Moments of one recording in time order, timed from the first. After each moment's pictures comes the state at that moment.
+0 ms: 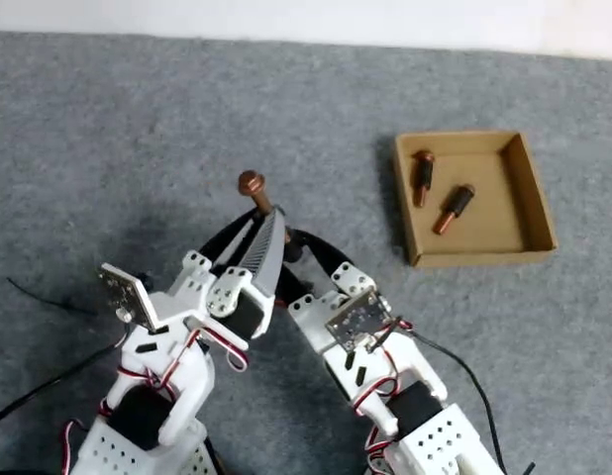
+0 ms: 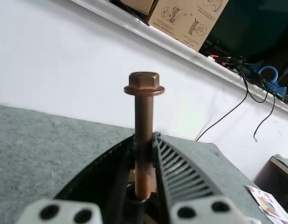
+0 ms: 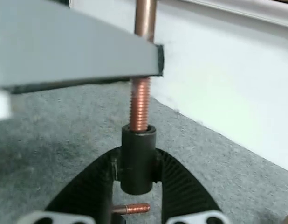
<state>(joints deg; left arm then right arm) 25.9 -104.2 88.6 16.2 31.1 -38.0 -88.4 95.8 -0.5 15.3</state>
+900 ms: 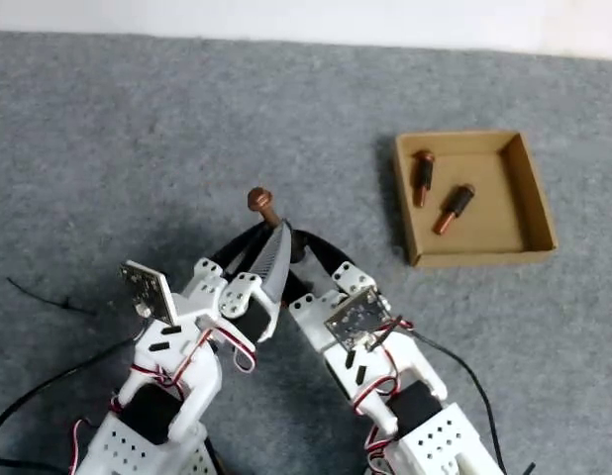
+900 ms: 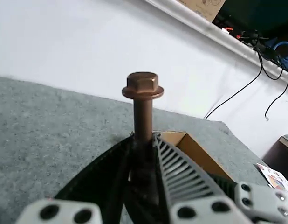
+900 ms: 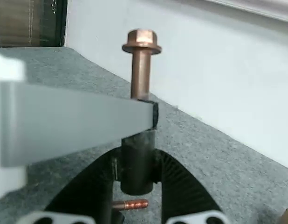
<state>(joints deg) 23.4 -104.2 96.0 16.2 31.4 -37.4 -88.3 95.8 -0.4 15.4</state>
